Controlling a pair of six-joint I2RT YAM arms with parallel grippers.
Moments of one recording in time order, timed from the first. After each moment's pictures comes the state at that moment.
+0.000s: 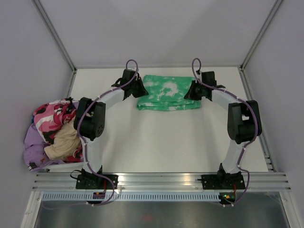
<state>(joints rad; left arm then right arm) -0.35 2.03 1.48 -0.16 0.23 -0.58 0.15 1.85 1.31 -0.21 -0.38 0.41</state>
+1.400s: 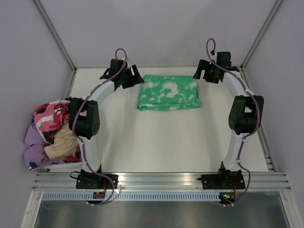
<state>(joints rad) -0.24 2.02 1.63 -0.26 0.29 -0.48 0.00 2.06 1.80 -0.48 -0.30 0.23</state>
